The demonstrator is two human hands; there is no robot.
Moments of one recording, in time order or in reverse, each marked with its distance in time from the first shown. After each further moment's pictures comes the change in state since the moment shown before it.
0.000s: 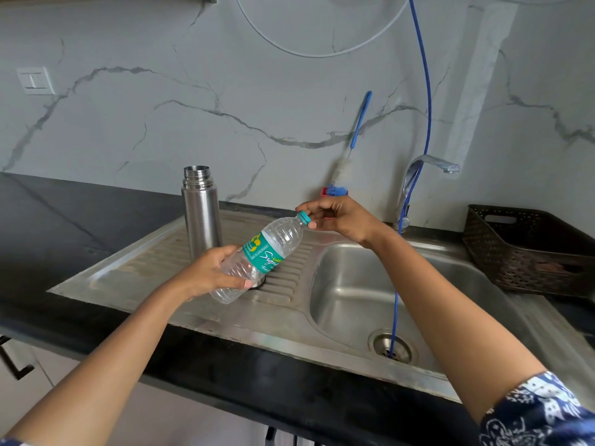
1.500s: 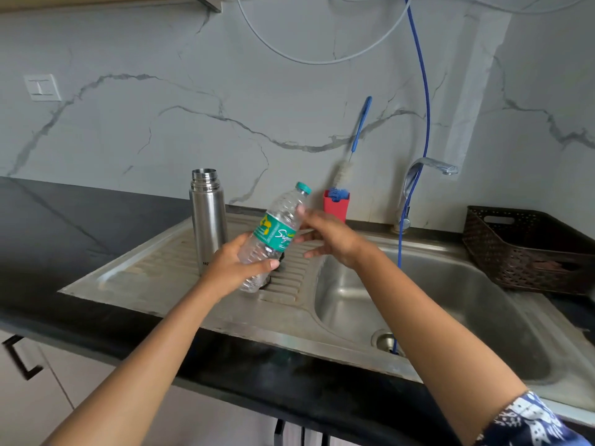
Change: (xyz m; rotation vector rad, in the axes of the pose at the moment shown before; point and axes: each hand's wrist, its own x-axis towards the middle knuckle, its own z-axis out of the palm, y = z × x) left_hand 0.002 0.014 0.028 -0.008 0.313 0.013; right_hand -0.011 -0.018 0.052 0.241 0.125 0.266
